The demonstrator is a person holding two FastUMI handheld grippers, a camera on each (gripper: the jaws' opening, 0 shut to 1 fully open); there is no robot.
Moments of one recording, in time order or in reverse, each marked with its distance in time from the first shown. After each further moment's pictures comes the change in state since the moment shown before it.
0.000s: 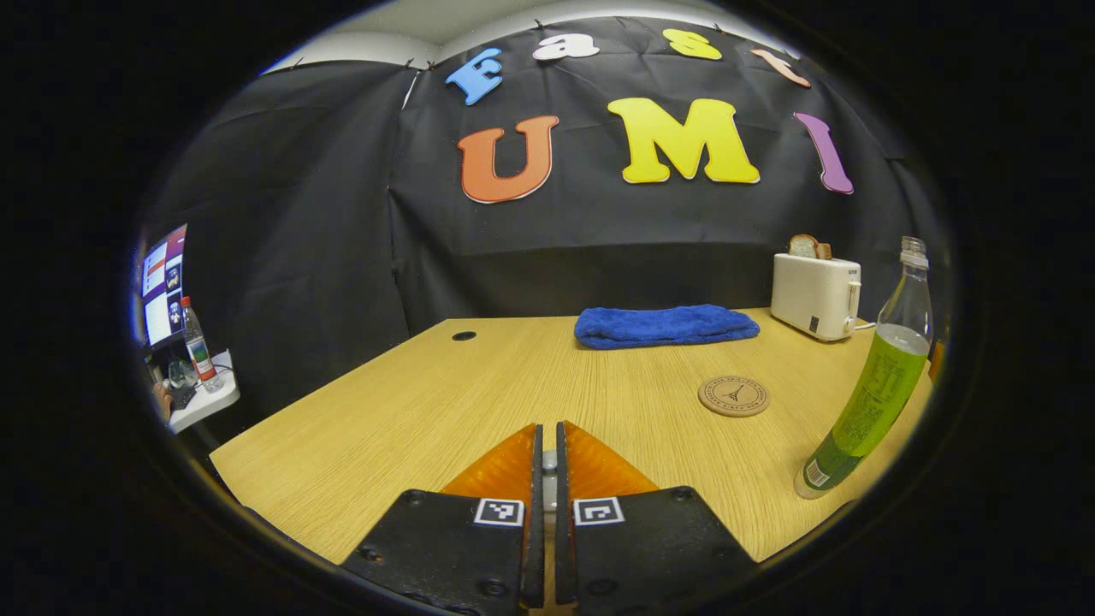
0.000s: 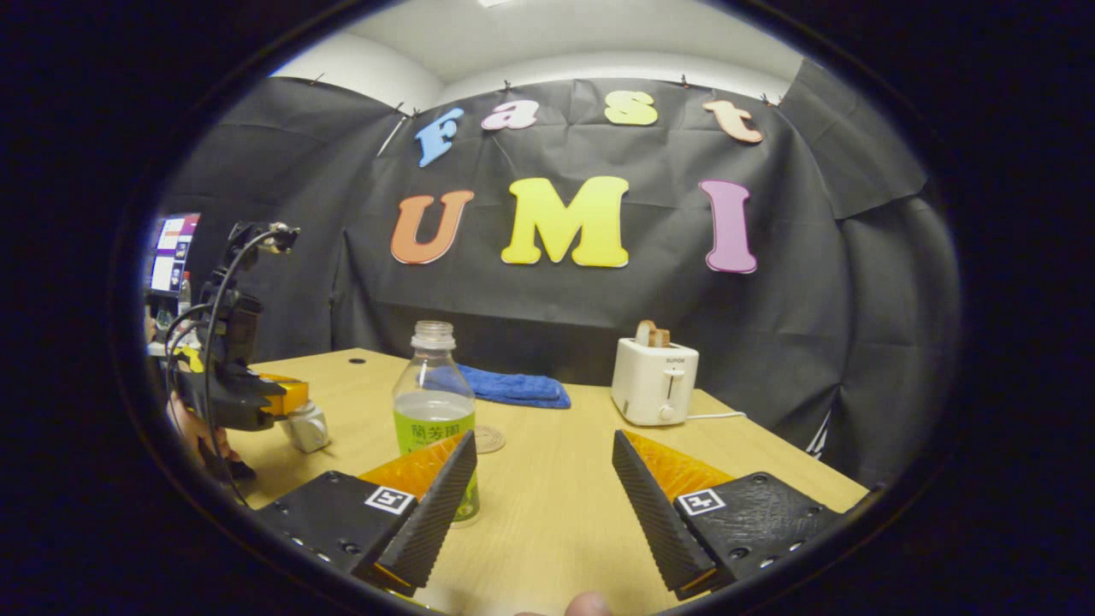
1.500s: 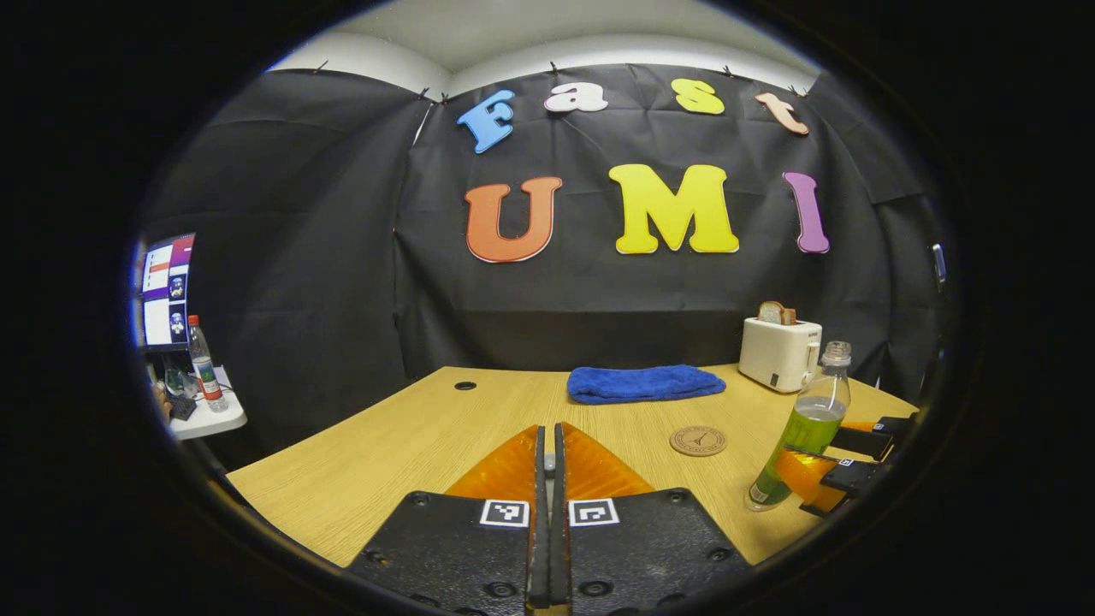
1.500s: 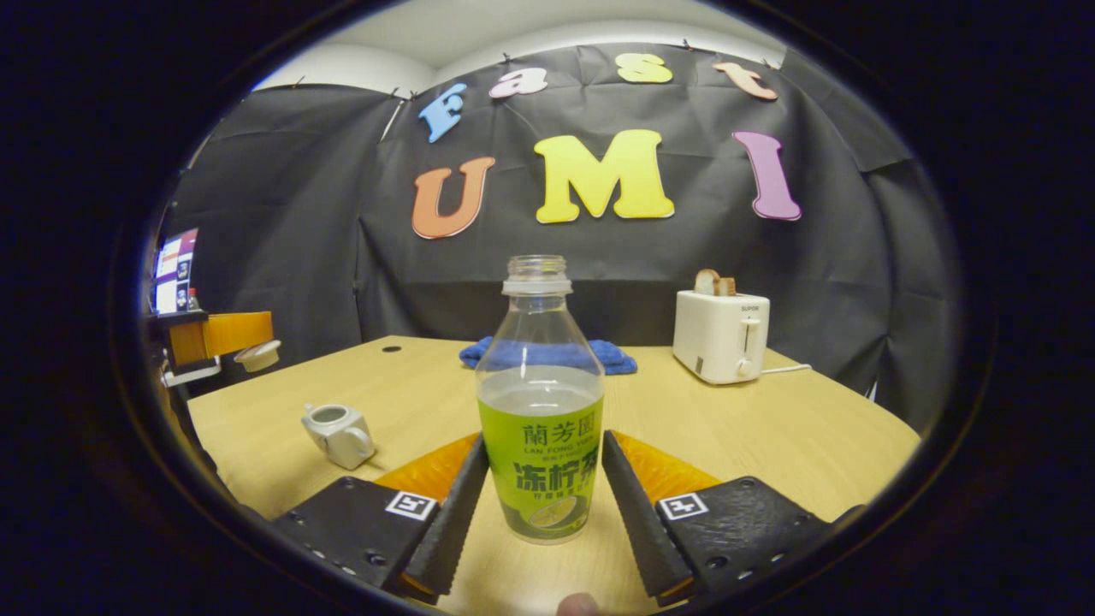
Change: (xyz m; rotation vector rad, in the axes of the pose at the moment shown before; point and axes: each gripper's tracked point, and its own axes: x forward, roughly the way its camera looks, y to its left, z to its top) left arm -0.065 0.027 0.070 -0.066 -0.187 -0.076; right arm 0.048 0.077 -0.033 0.092 0.133 0.068
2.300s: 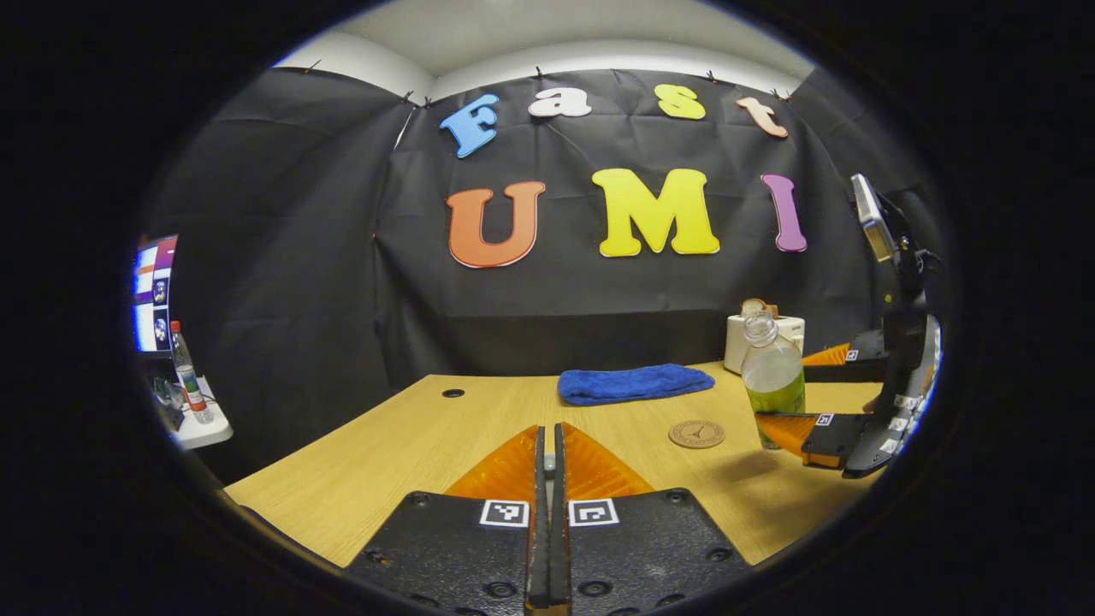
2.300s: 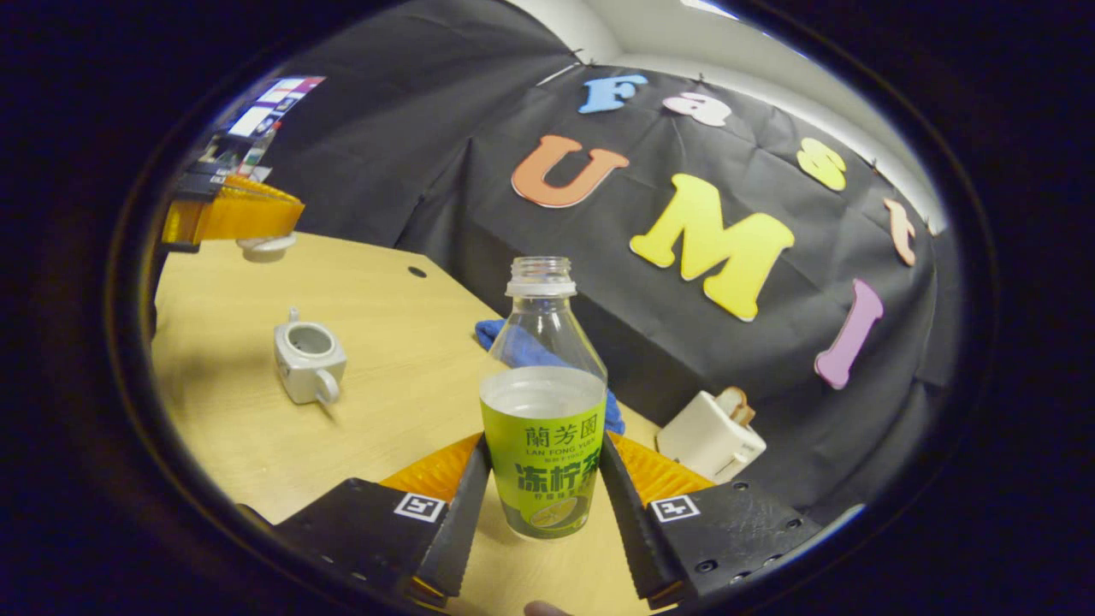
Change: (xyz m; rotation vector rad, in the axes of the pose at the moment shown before) left arm 0.003 0.024 -0.013 0.049 -0.029 -0.077; right arm 0.041 0.034 0.049 -0.701 -0.003 0.022
